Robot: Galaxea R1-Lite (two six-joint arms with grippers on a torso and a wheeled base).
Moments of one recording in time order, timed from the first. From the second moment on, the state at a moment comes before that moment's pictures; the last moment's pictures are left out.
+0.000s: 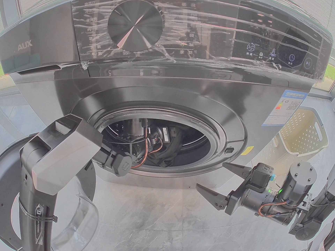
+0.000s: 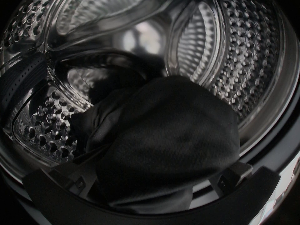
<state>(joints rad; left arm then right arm) -0.50 2.37 -1.39 -0.82 0.02 -0.27 0.78 1.81 -0.21 -1.53 -0.04 0.11</state>
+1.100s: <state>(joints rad) -0.49 2.48 -1.70 -0.82 0.07 -0.28 0.79 1.82 -0.22 -1.54 -0.04 0.11</state>
